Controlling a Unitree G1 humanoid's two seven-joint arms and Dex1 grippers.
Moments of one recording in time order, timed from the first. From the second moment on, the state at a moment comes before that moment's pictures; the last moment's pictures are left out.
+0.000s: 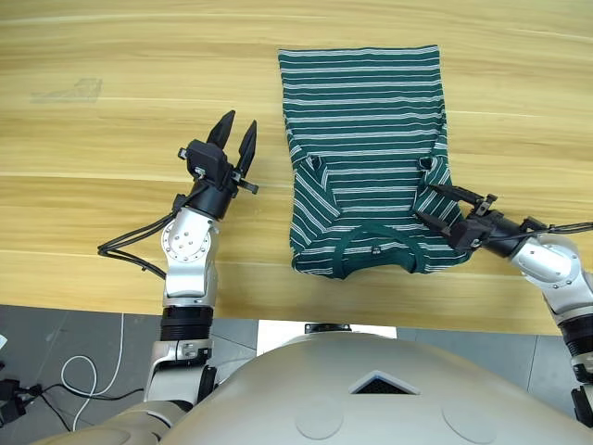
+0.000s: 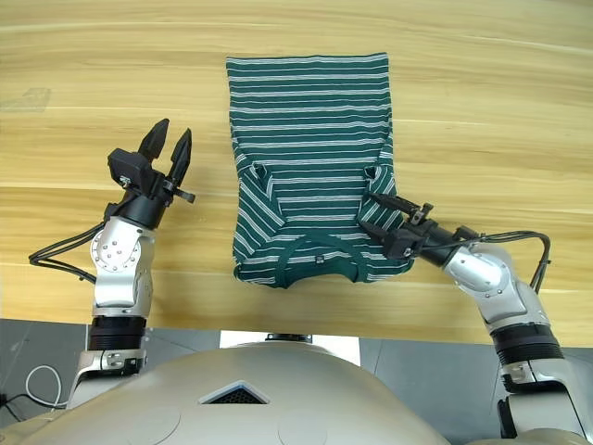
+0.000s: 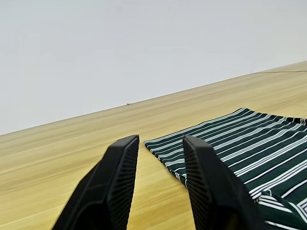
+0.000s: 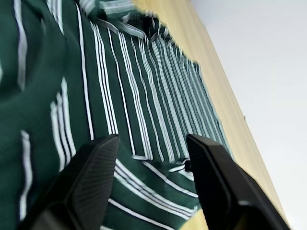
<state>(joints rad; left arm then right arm) 0.09 0.22 0.01 0.06 -0.12 -0.31 -0.37 0.13 -0.80 0.18 0.17 -0.13 -0.76 0.49</state>
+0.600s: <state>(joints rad) -0.09 0.68 -0.24 0.39 0.77 -0.88 -0.19 0.27 -0.89 0.02 0.37 -0.78 -0.75 -0.13</state>
